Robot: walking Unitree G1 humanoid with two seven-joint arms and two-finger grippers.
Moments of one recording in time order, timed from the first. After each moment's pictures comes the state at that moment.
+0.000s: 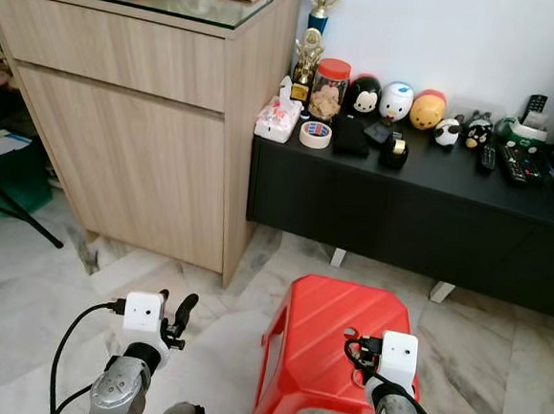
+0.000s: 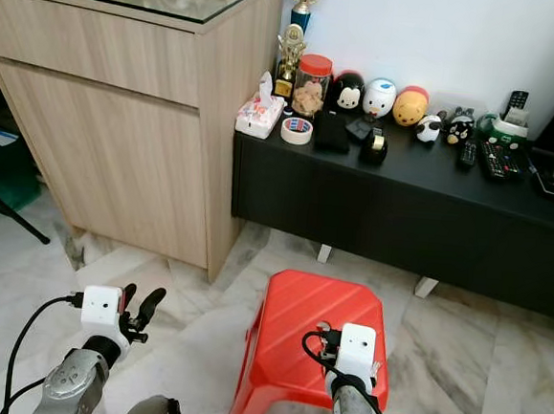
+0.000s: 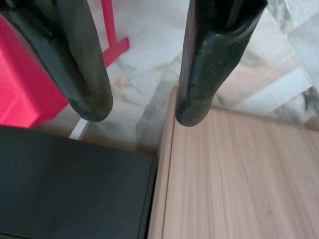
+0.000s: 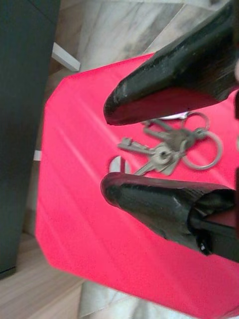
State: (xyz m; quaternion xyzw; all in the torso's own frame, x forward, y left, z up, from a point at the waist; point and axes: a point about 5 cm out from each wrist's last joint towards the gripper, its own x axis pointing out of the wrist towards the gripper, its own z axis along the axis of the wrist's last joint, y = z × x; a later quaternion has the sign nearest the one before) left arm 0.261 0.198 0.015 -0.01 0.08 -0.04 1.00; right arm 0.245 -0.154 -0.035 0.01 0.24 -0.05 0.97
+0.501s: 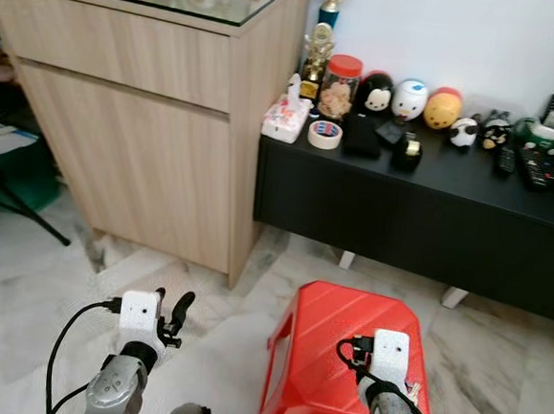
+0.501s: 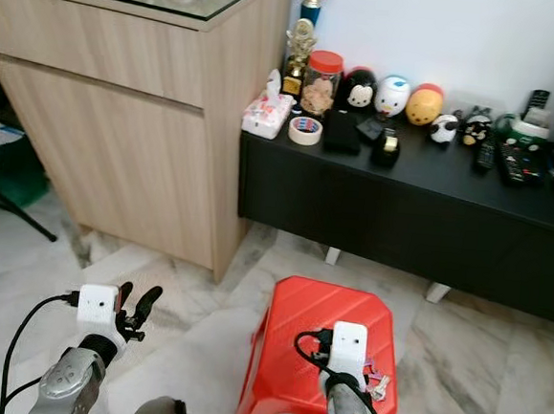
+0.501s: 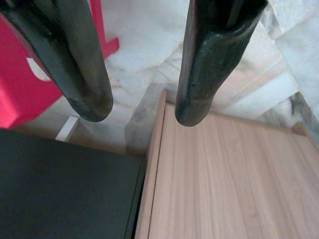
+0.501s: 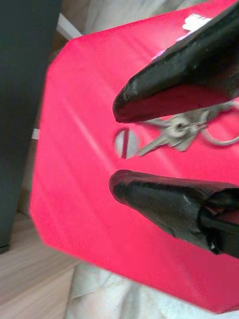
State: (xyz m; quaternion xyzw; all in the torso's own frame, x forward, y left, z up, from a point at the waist) left arm 0.261 0.197 0.016 -0.01 0.07 -0.04 1.00; right arm 0.245 -0.150 -0.036 0.00 0.25 -0.04 0.97
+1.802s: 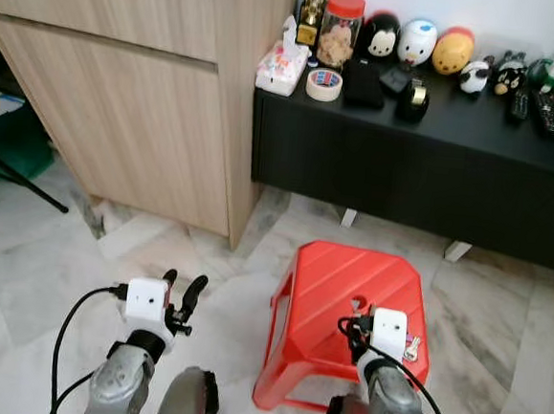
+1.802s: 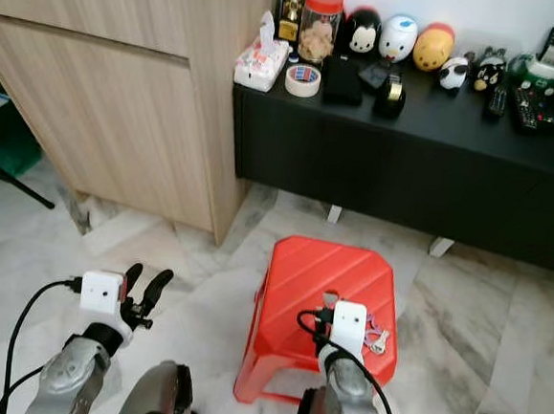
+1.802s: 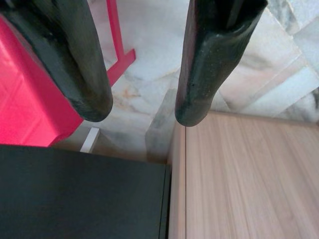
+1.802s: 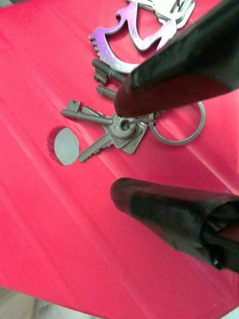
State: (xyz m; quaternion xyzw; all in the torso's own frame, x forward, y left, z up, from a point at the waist) left arm 0.258 0.185 0.056 0.00 0.01 -0.07 1.00; right arm 0.278 -0.146 -0.019 0.04 0.26 -0.03 0.96
